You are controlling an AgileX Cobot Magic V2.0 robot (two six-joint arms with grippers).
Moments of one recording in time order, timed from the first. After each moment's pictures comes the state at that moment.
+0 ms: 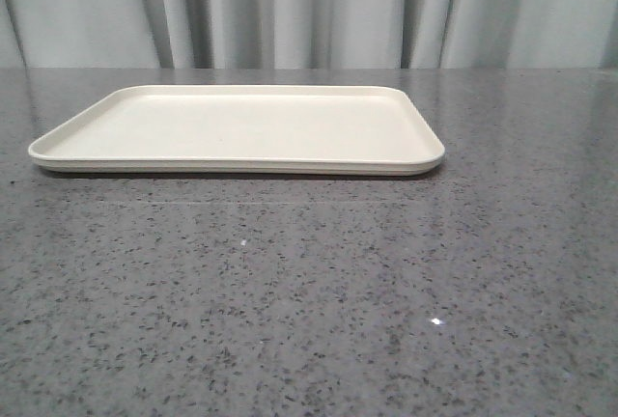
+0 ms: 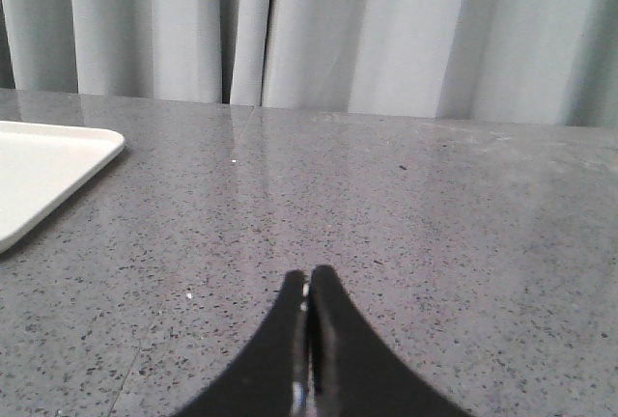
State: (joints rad) left arm -0.04 0.00 0.00 -0.20 0.04 0.24; right arm 0.02 -0.01 0.03 0.22 0.05 -0.22
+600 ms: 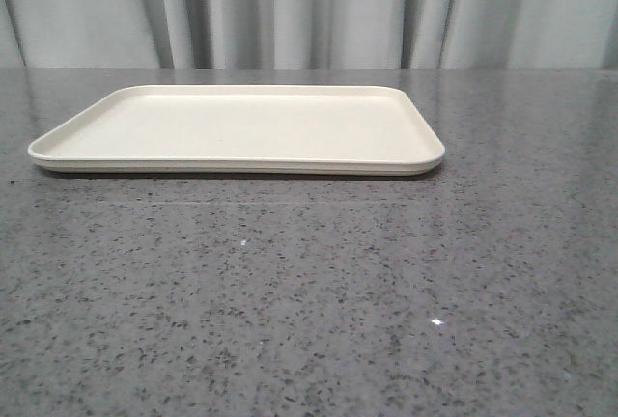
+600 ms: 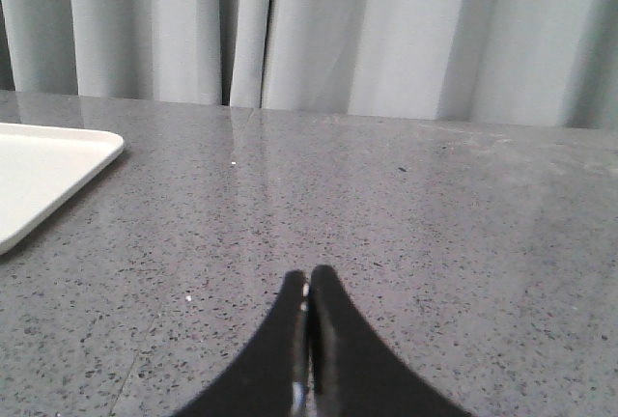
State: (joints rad) left arm -0.04 0.00 0.00 -0.28 0.00 0.24; right arm 0.02 -0.01 0.03 0.22 0.04 -0.22
